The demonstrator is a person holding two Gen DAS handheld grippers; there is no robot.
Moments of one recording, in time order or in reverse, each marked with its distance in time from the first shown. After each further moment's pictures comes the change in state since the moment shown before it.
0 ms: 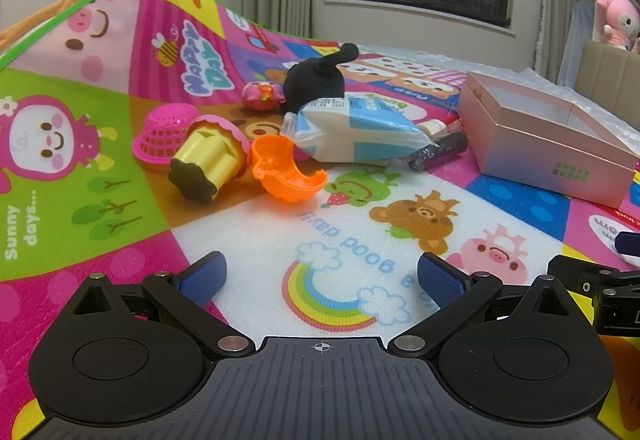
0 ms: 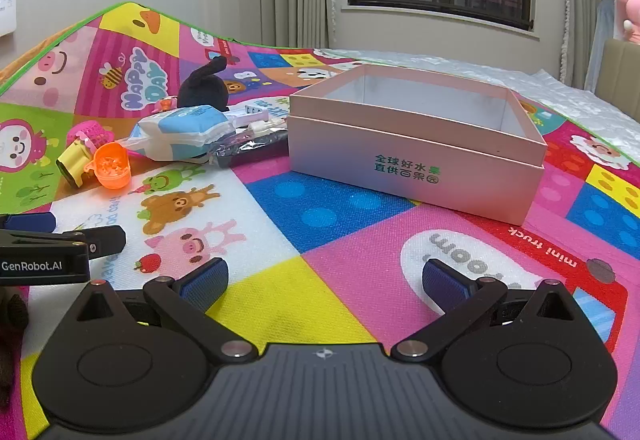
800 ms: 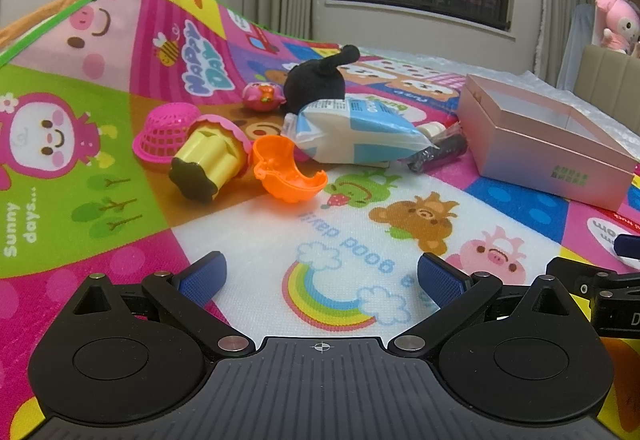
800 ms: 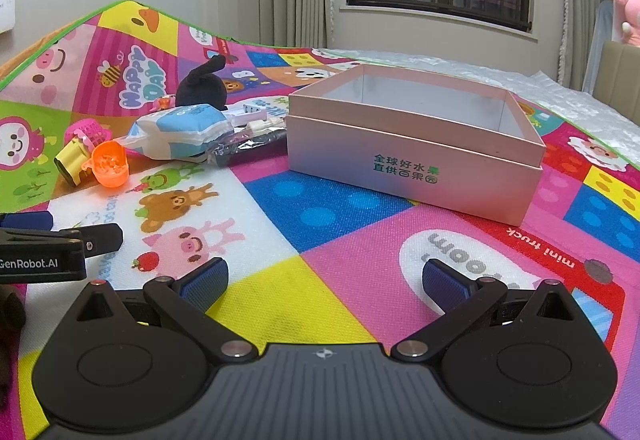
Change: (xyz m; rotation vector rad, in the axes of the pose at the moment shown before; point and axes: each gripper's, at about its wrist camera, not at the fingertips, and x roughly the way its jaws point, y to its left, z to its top) left arm -0.001 0.003 0.001 -0.008 -0.005 -0.003; right arm 0.000 0.003 0.001 -0.004 0.001 -0.014
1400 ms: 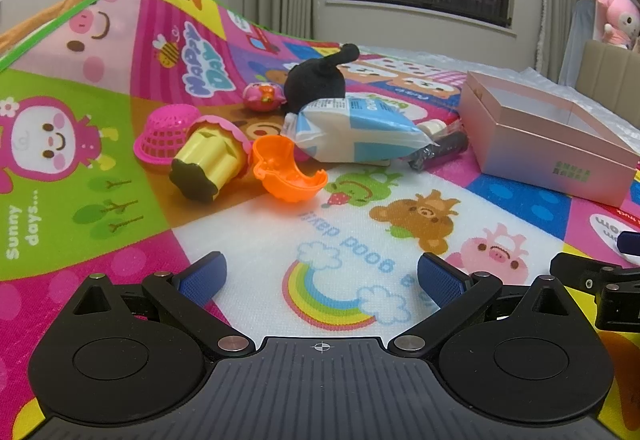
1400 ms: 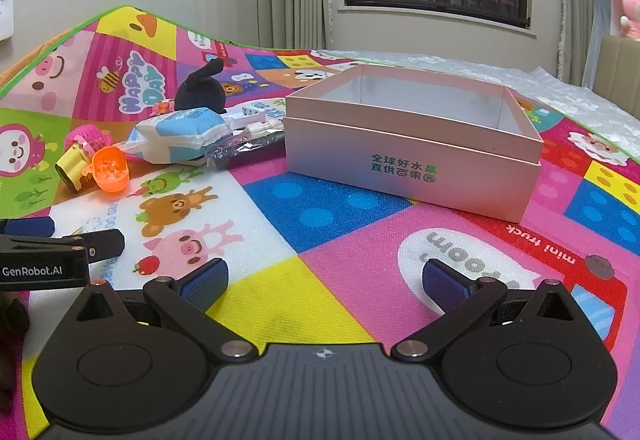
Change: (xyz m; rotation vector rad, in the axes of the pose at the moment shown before) left arm 0.000 -0.004 -0.001 0.013 0.001 0.012; right arm 0.000 -0.003 -0.001 0.022 -0.005 0.010
